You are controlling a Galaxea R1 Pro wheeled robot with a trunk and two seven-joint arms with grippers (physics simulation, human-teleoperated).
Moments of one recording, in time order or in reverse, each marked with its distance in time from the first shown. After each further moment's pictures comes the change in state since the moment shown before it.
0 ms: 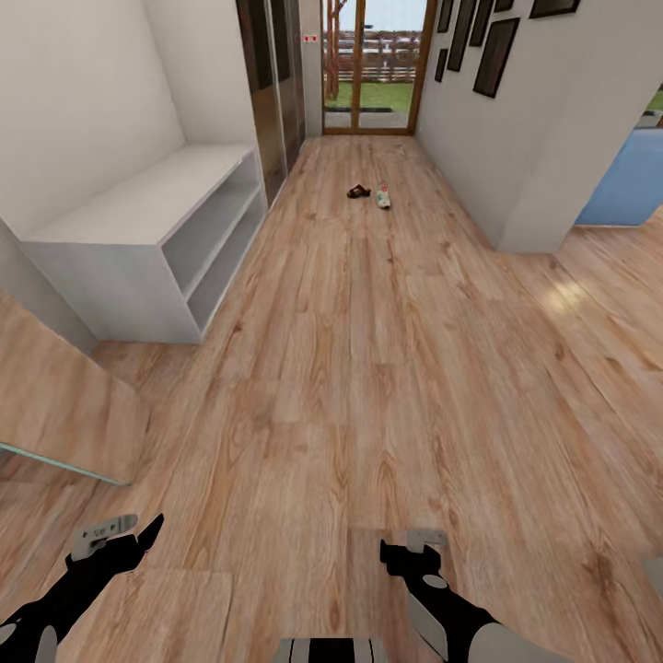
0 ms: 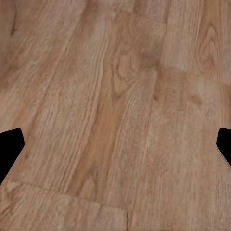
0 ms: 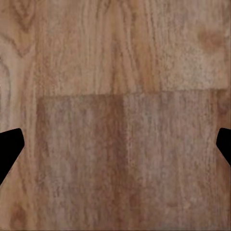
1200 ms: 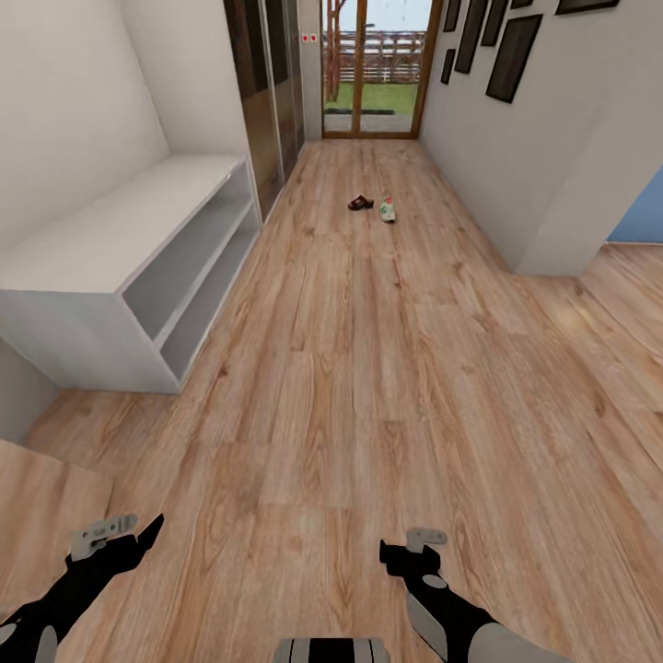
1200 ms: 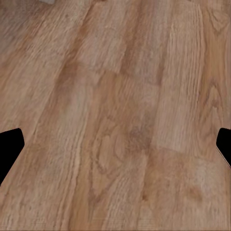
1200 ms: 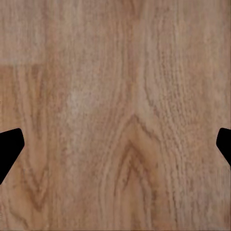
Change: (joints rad) left arm 0.000 0.000 0.000 0.000 -0.003 0.000 0.000; right arm 0.000 0.002 0.000 0.000 0.000 0.000 0.000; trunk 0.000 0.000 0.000
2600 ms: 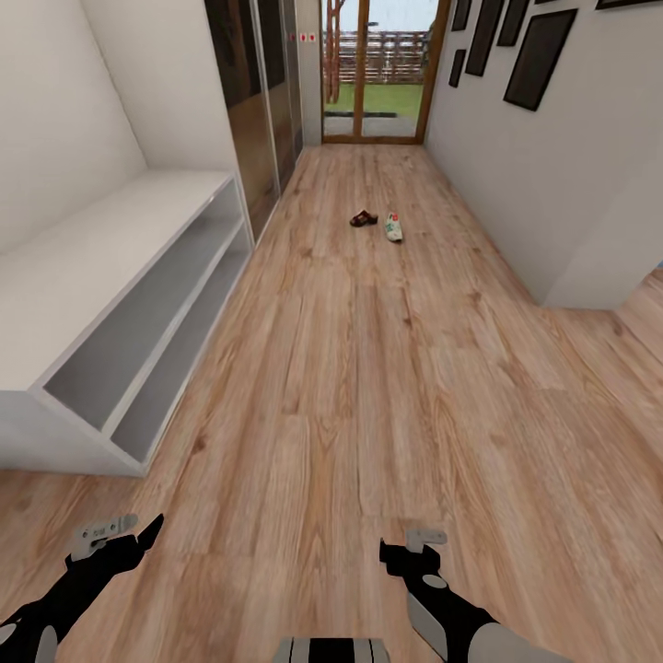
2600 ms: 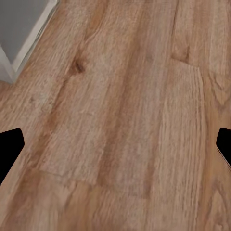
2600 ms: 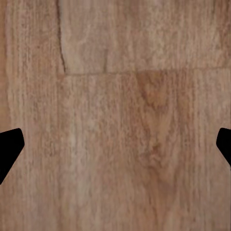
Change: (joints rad) left arm 0.000 0.000 0.000 0.000 0.001 0.000 0.001; right arm 0.000 0.000 0.000 0.000 0.000 0.000 0.000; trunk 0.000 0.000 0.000
